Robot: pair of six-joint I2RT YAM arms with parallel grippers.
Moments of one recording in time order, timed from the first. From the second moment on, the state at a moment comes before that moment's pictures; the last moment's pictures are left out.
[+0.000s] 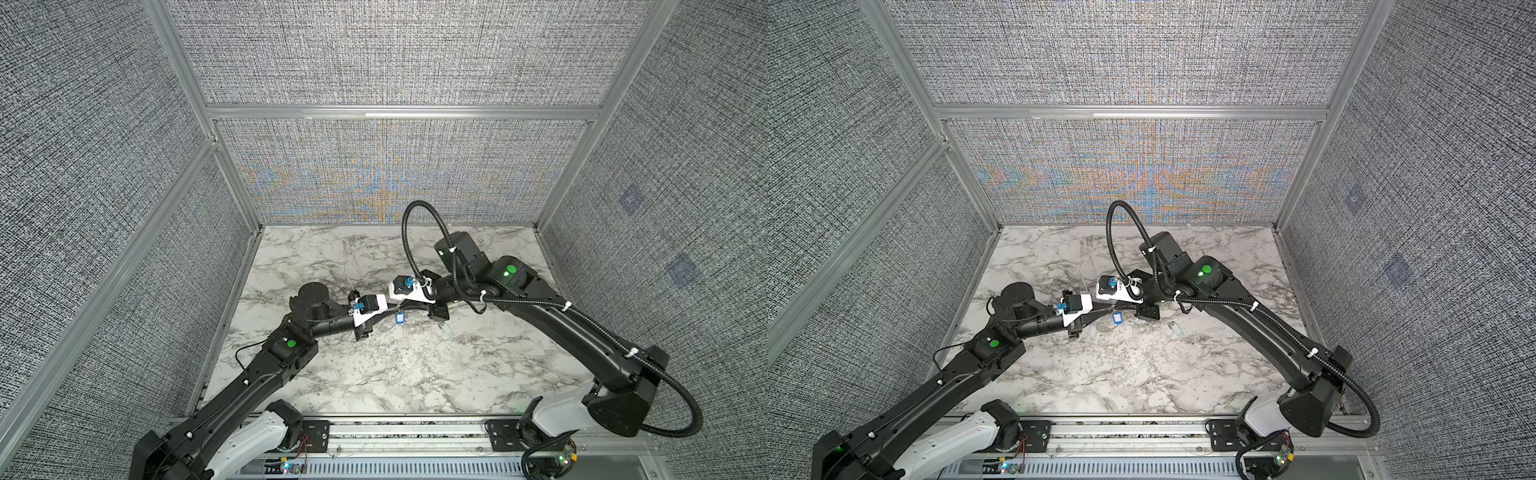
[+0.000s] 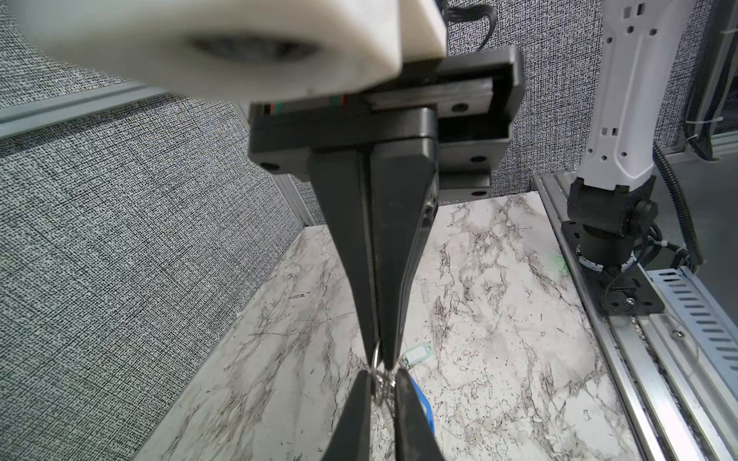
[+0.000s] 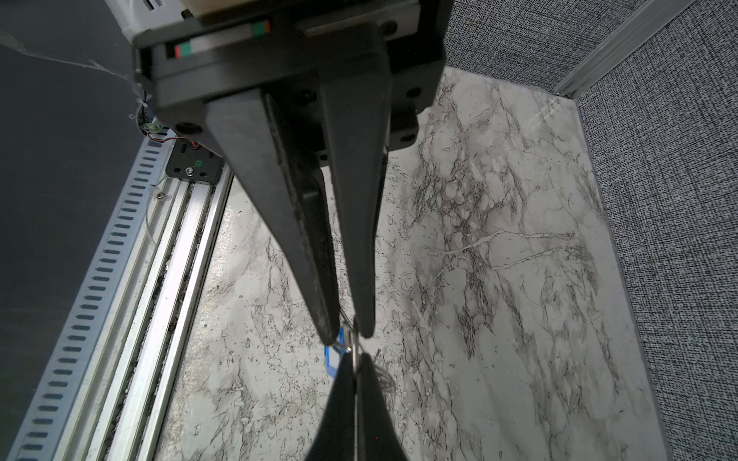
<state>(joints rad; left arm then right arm) -0.62 0.93 0.69 0.07 0.71 0.43 0.79 1.46 1.58 -0.95 -0.48 -0.78</state>
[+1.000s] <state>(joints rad) -0.62 0.93 0.63 0.24 0.66 0.24 0.79 1.23 1.24 -0.71 -0.37 -0.55</state>
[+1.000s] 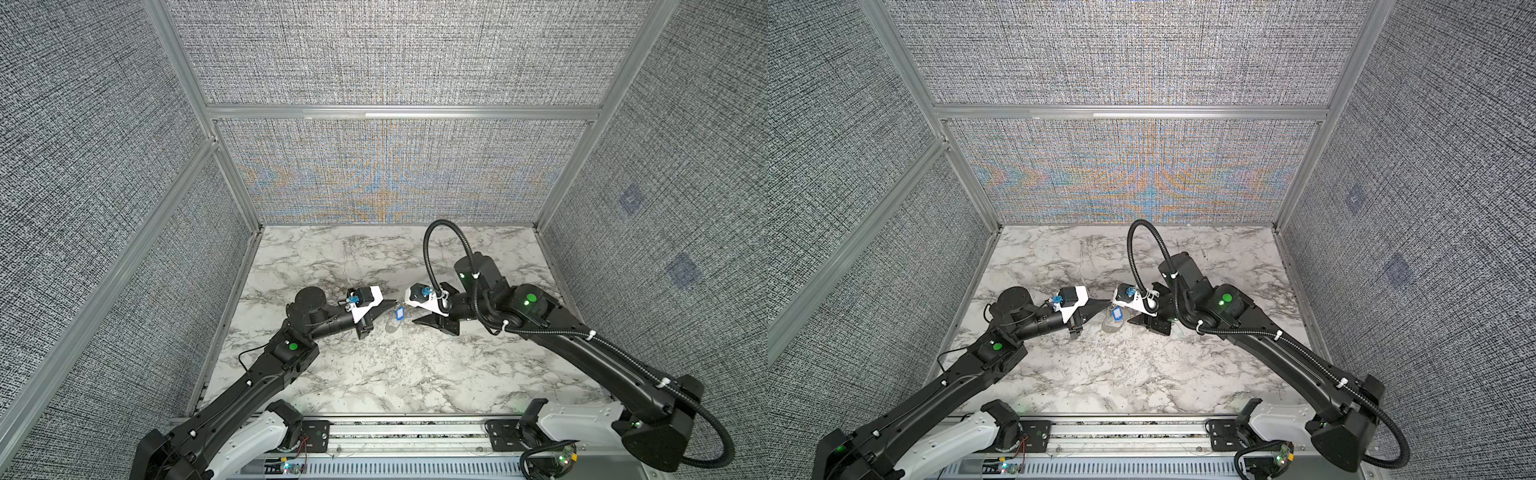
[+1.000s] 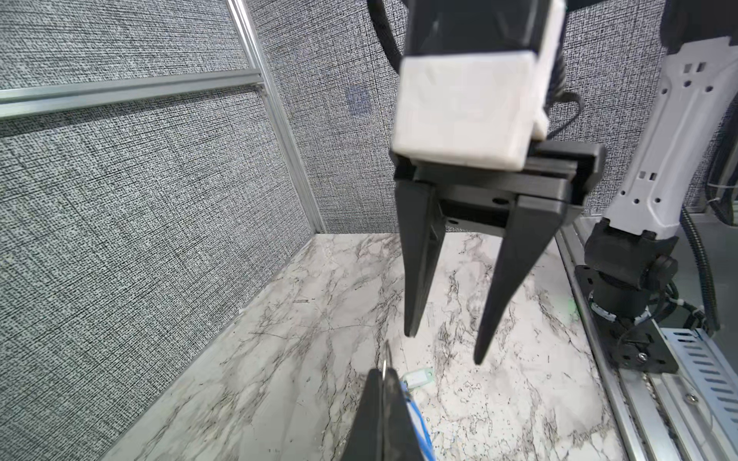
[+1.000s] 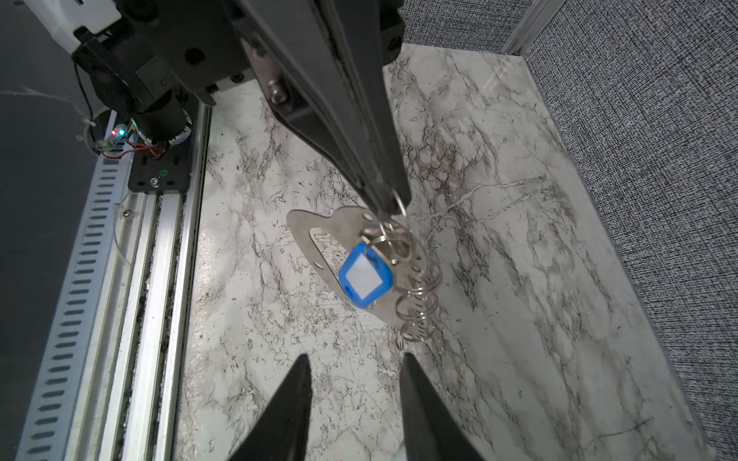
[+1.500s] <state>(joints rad) -0.62 0.92 0.61 0.34 0.68 0.19 0.79 1.27 1.15 -0.43 -0.47 -0.38</state>
